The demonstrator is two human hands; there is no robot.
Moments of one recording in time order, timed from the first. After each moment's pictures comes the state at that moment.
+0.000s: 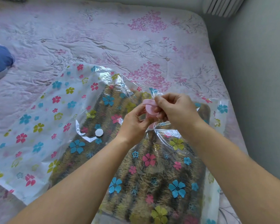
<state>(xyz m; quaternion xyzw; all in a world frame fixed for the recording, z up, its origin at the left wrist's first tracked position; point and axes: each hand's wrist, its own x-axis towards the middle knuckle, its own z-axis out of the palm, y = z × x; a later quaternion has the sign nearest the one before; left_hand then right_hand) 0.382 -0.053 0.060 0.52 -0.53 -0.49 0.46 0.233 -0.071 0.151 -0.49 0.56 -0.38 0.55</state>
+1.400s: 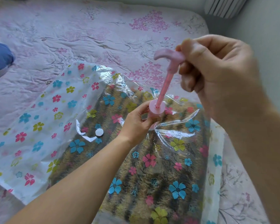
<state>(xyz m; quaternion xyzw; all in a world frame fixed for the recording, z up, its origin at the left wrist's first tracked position) 0.381 -0.057 0.063 0.51 -0.55 -0.48 0.45 0.222 -0.078 0.245 -0.55 0.36 -0.55 0.52</state>
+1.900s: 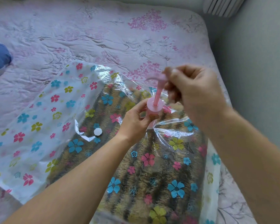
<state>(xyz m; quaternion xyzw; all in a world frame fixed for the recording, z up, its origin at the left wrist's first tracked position) 0.378 -0.058 0.069 0.51 -0.55 -0.48 0.46 0.228 -0.079 0.207 -0.53 0.45 -0.49 0.52</state>
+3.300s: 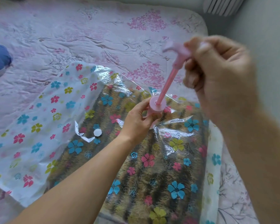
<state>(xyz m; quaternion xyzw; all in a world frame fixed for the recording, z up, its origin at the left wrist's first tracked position) 0.369 -0.056 0.080 0.52 -0.55 -0.47 0.45 0.214 -0.082 0.238 -0.52 0.38 -0.58 0.50</state>
